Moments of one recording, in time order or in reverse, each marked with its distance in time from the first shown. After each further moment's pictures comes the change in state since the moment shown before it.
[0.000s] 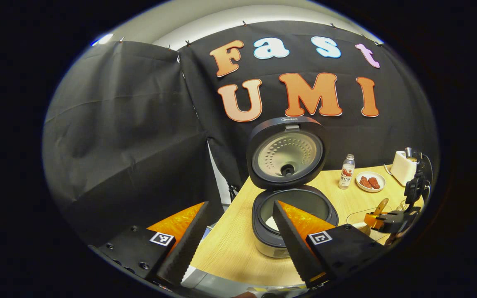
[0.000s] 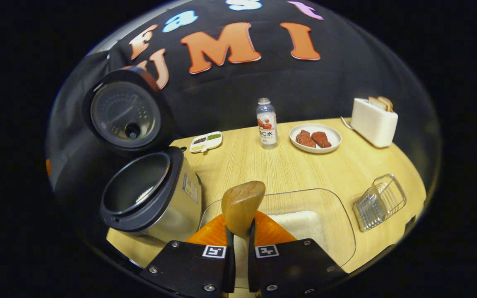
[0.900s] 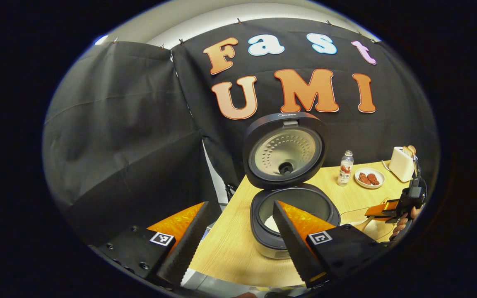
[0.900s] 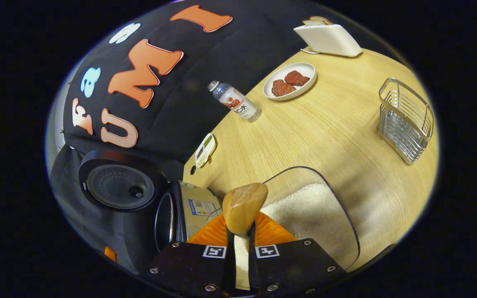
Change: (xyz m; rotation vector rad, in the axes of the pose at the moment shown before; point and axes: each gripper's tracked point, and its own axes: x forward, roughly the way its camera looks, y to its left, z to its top) left arm 0.017 -0.002 -0.001 0.017 0.017 -0.027; right arm 0.020 0.004 -0.011 0.602 0.189 0.159
